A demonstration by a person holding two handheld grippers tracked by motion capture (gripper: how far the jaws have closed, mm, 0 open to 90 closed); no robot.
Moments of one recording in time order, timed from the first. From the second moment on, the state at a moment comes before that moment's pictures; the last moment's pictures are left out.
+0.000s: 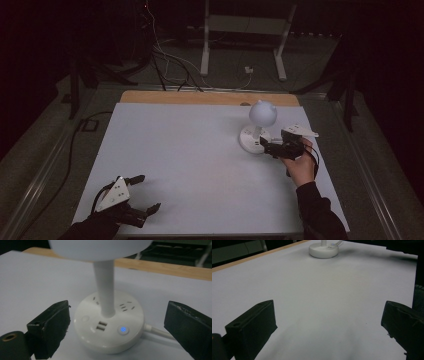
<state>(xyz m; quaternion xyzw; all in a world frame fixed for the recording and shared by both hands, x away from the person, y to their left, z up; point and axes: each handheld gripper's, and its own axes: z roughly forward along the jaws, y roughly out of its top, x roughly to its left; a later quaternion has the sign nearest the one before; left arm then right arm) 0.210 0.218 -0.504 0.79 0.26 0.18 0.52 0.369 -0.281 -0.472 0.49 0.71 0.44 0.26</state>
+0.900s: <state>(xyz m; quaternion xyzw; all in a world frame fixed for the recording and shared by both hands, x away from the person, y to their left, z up) 0.209 0.218 -0.504 0.79 0.26 0.18 0.52 0.371 -0.286 -0.469 0.55 0.67 0.41 0.28</state>
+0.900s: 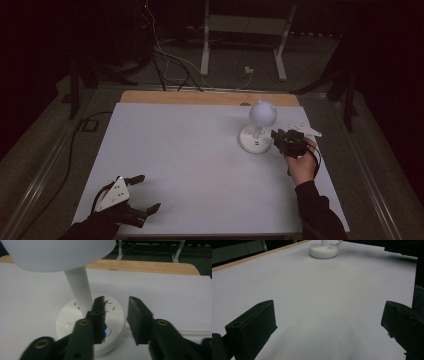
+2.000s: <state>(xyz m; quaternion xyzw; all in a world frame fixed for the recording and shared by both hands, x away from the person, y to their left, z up) 0.209 0.218 -0.504 0.79 0.26 0.17 0.52 0.383 -0.272 -0.499 0.51 0.72 0.37 0.29</state>
